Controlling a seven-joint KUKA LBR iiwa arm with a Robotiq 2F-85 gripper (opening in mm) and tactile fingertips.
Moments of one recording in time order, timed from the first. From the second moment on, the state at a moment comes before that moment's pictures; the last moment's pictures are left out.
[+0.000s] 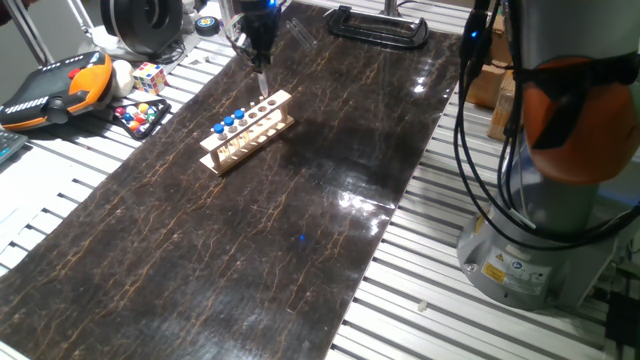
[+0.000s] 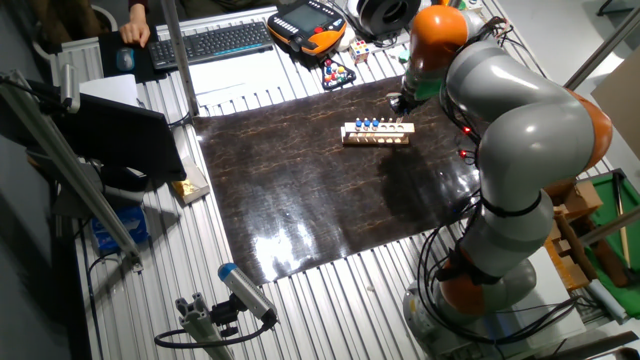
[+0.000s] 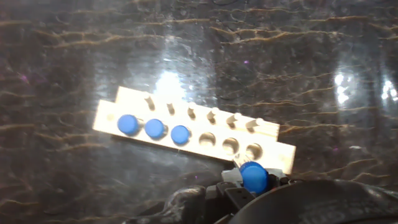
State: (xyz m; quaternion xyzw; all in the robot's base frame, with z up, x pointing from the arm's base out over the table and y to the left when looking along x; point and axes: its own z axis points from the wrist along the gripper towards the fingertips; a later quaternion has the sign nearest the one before) arm 0.564 -0.070 0.224 0.02 1.00 -0.04 0.05
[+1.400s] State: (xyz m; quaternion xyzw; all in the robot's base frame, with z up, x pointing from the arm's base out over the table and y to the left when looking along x) arm 0.576 -0.053 0.201 0.03 1.00 -0.02 0.05
